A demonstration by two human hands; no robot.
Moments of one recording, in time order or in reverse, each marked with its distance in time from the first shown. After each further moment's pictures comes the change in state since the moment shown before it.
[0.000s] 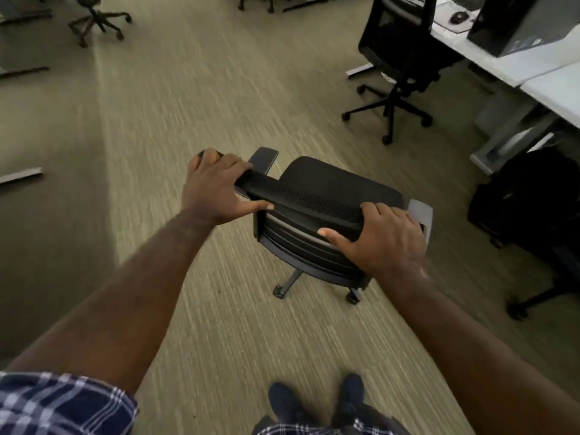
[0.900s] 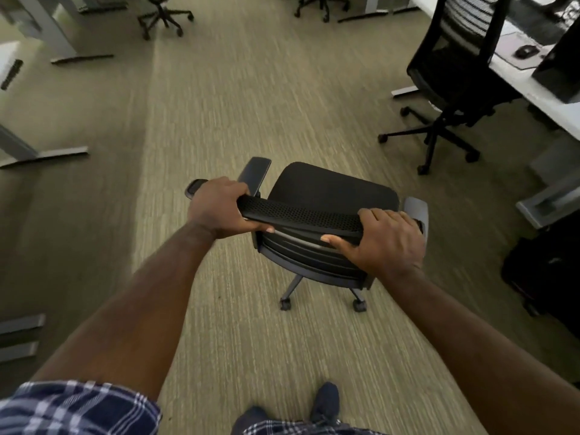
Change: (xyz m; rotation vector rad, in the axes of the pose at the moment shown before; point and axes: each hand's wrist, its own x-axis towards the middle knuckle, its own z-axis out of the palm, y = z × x) left_hand 0.065 0.002 0.028 -0.145 -0.153 -0.220; right_hand 0.135 0.044 0.029 0.082 0.079 -0.311
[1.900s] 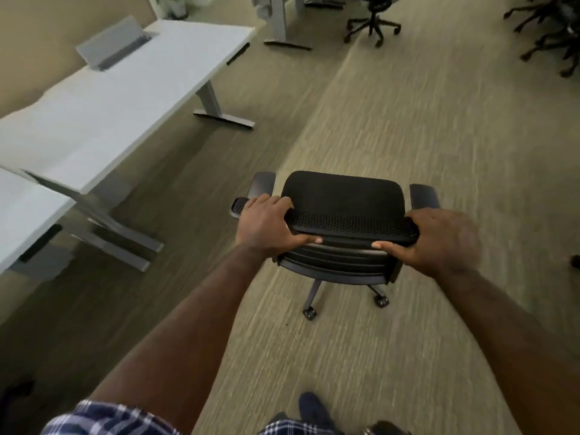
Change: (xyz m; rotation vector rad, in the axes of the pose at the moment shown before) left_hand -0.002 -0.252 -0.035 0.016 0.130 -0.644; right_hand 0.324 -0.226 0.102 0.152 -0.035 -0.595
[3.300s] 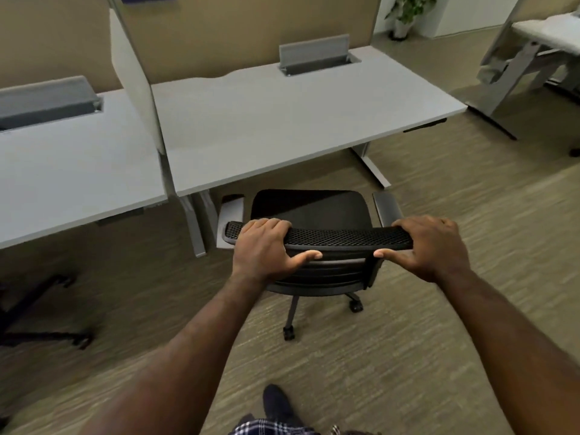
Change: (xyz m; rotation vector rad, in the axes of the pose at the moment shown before) left_hand 0.220 -0.285 -0.036 0.254 0.242 -0.766; right_hand 0.568 -0.224 0.151 0.165 -0.037 -0.834
